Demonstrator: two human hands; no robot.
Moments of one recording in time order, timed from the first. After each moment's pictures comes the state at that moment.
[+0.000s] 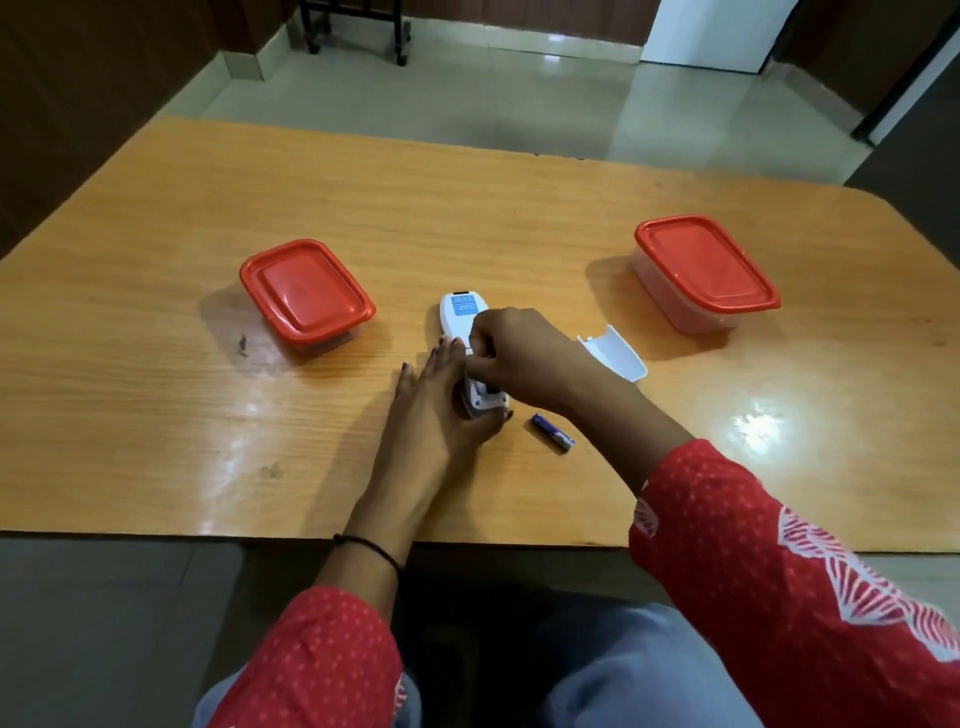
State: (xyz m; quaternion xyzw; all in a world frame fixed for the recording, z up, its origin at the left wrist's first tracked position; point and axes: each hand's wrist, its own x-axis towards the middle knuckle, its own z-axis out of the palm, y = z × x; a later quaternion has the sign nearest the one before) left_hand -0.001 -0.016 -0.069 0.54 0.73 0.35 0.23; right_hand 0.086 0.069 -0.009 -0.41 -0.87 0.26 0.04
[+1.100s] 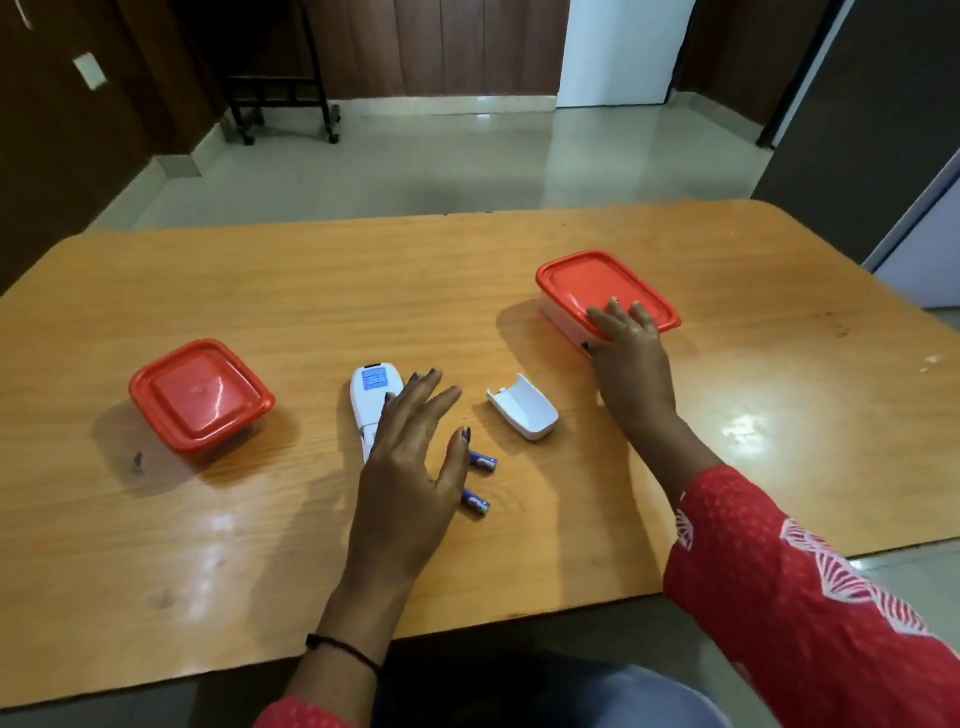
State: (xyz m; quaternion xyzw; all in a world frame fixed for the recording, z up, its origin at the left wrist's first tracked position) left_hand 0.054 0.006 -0.062 0.61 0.63 0.47 0.08; right_hand 0.239 0.176 -0.068 -0.62 -0.72 0.10 0.31
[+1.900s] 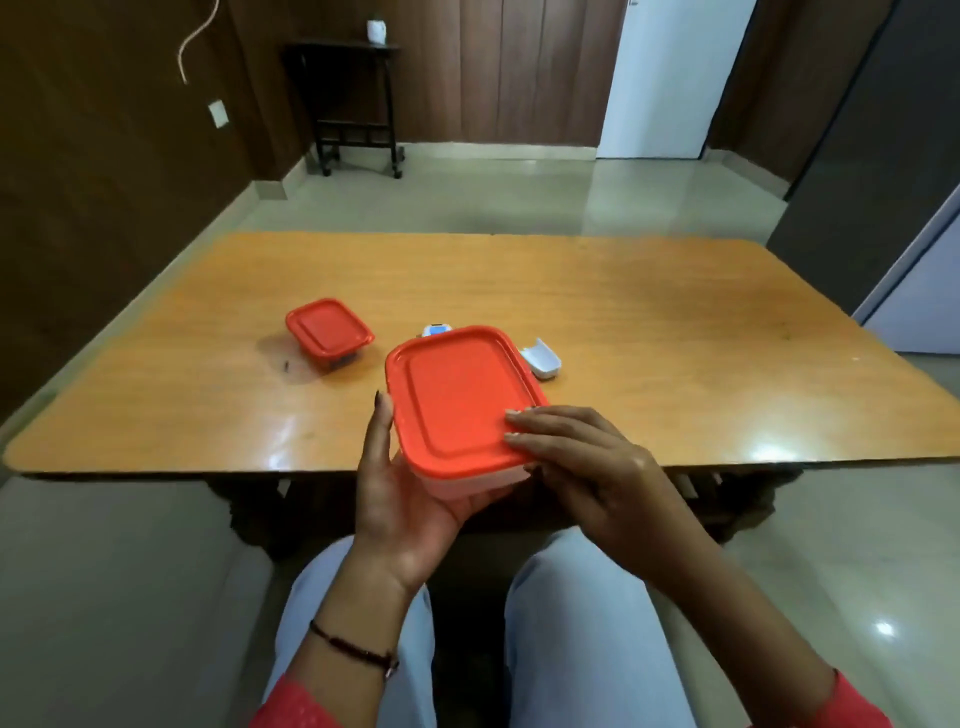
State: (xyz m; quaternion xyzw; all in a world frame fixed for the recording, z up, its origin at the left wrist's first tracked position) left_hand 0.085 -0.172 0.015 0.14 0.24 0.66 0.69; right_hand 0.263 -0.118 0.033 -0.22 -0.88 0.20 0.36
